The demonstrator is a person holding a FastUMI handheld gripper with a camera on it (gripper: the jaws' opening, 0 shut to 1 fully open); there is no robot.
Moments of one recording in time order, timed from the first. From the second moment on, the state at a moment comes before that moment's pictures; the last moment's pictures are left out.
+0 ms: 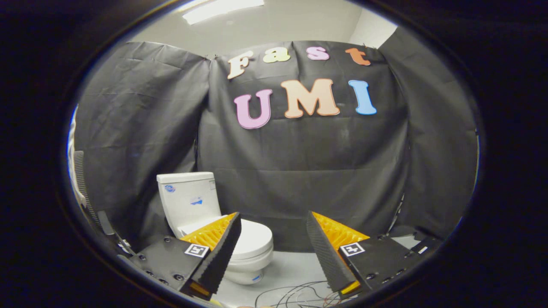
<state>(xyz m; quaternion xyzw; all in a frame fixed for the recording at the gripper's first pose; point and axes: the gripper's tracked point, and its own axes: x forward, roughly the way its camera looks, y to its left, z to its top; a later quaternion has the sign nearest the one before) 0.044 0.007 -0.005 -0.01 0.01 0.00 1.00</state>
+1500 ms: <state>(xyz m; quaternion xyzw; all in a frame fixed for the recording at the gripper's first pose) 0.115 0.037 -0.051 0.26 -0.20 -0.32 0.89</state>
